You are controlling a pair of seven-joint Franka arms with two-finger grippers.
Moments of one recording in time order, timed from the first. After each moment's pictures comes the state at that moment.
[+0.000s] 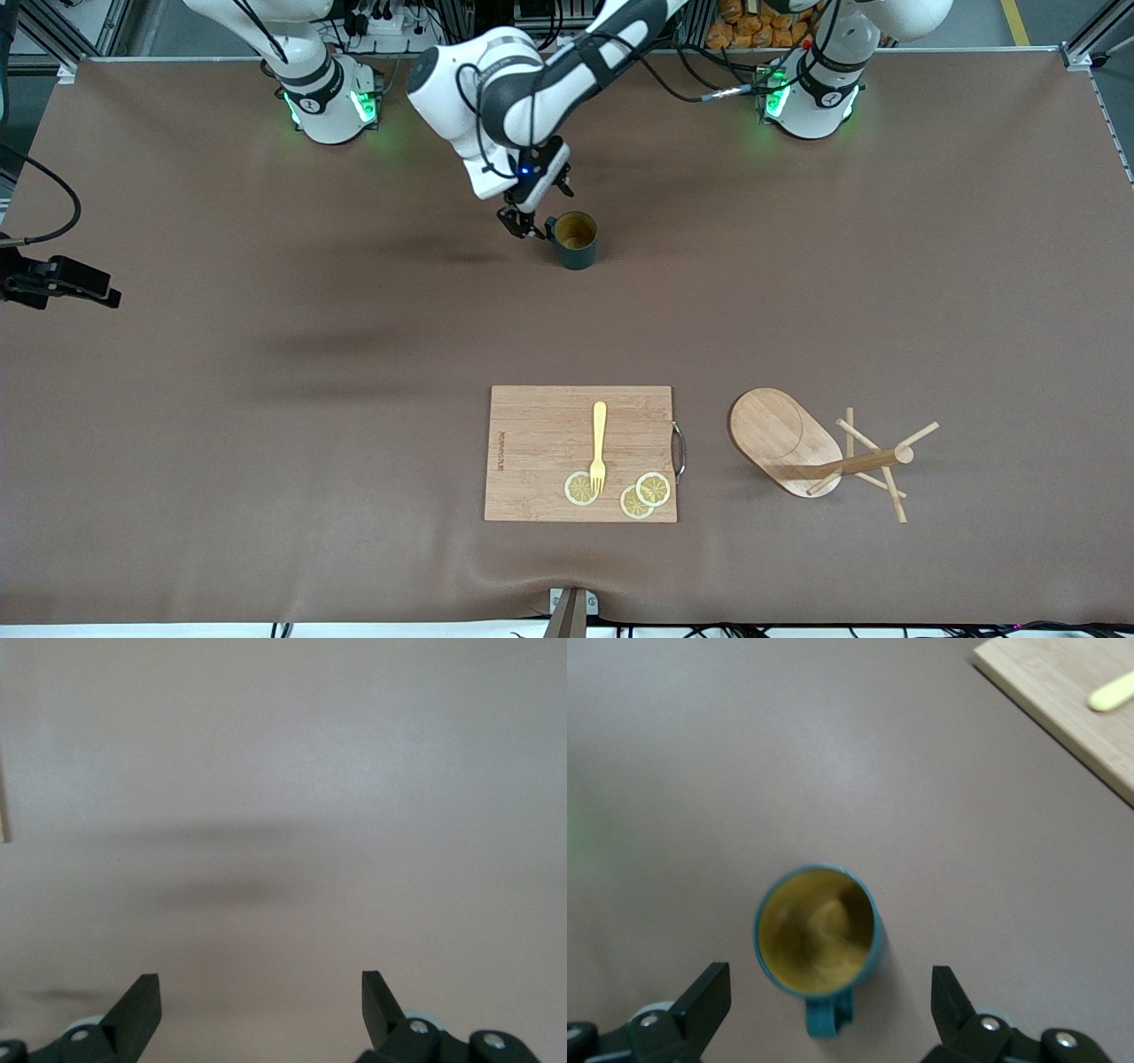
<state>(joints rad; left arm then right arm) -1.08 0.80 -0.14 -1.18 0.41 1.57 -2.23 -0.07 0.17 -0.07 -1.49 0.02 1.61 -0.13</state>
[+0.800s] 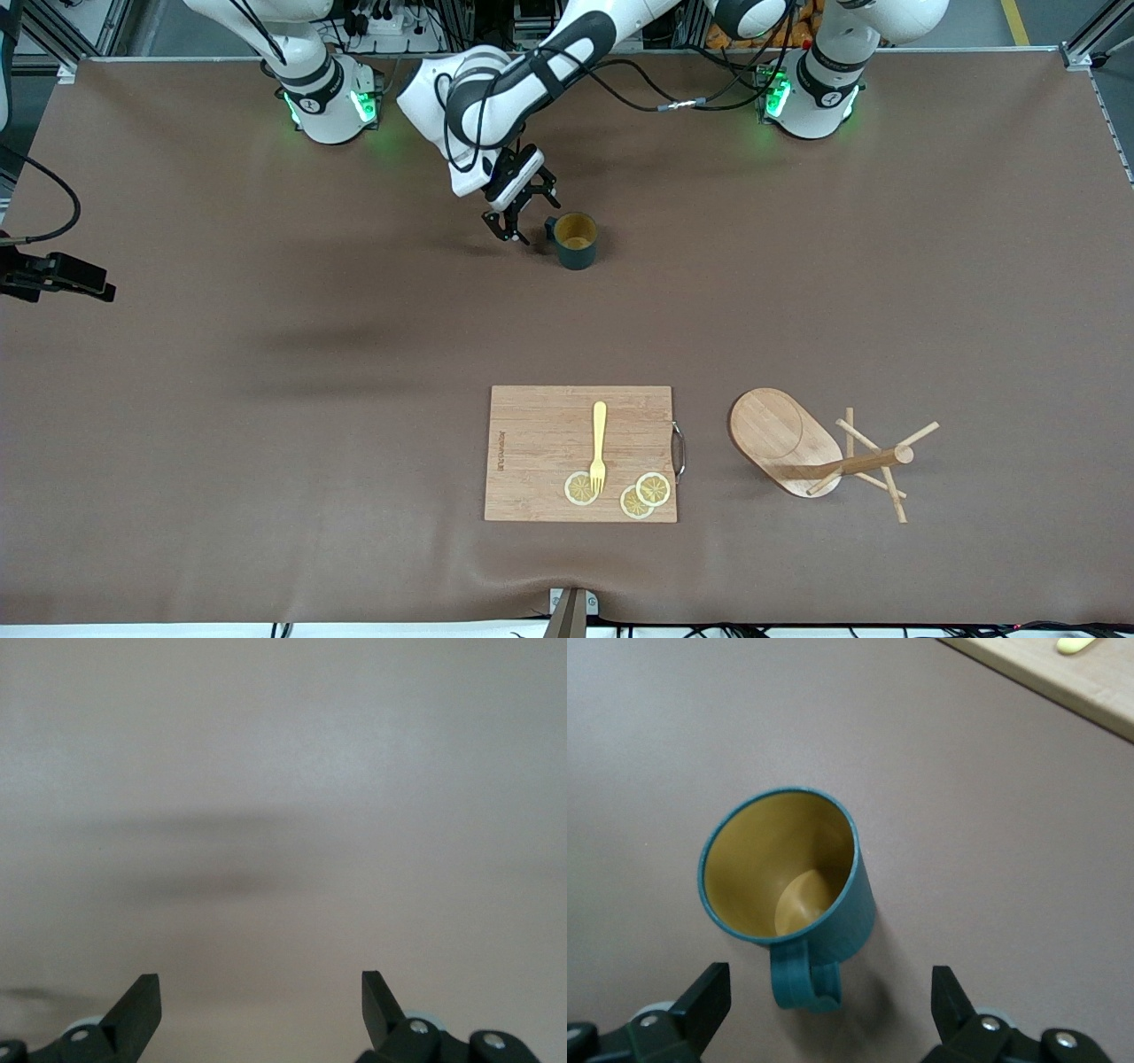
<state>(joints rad) -1.17 0.98 -0.12 -1.08 0.53 1.56 -2.24 -0.07 0.17 -0.07 -1.49 -0.01 1.59 -0.13</state>
